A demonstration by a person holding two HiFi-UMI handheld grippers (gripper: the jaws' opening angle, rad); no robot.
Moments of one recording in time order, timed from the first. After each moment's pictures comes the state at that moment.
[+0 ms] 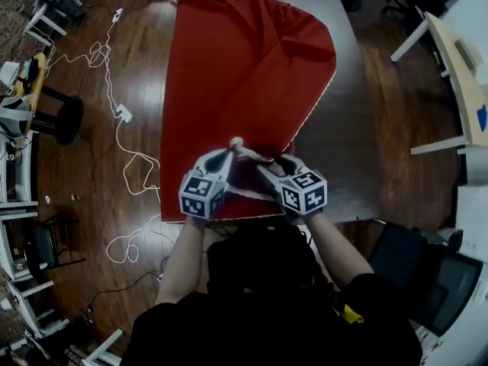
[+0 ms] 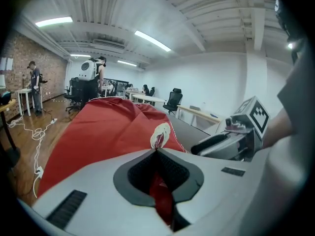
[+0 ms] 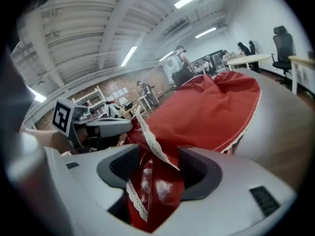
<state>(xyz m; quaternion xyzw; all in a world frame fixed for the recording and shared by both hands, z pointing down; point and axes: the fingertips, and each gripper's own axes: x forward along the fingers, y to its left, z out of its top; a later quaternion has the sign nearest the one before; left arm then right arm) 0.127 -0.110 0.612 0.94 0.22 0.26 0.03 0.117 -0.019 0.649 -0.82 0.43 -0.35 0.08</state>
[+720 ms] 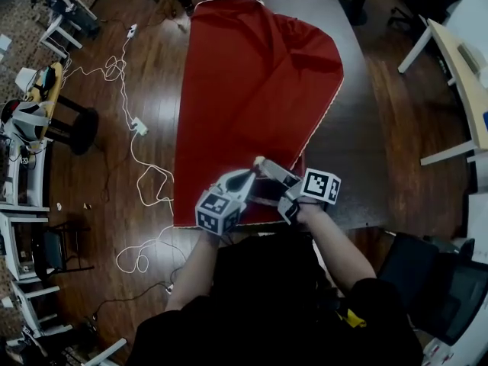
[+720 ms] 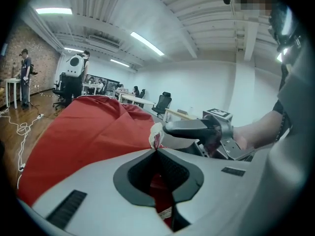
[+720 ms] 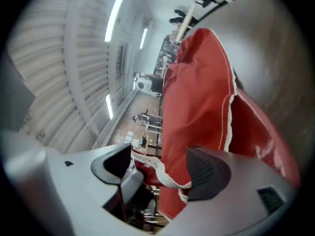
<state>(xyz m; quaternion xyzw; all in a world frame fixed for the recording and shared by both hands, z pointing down) 0.090 -0.063 0.611 0.92 0.29 0.25 0.06 0.128 -0.021 0.638 -0.69 0.36 -0.40 0.48</state>
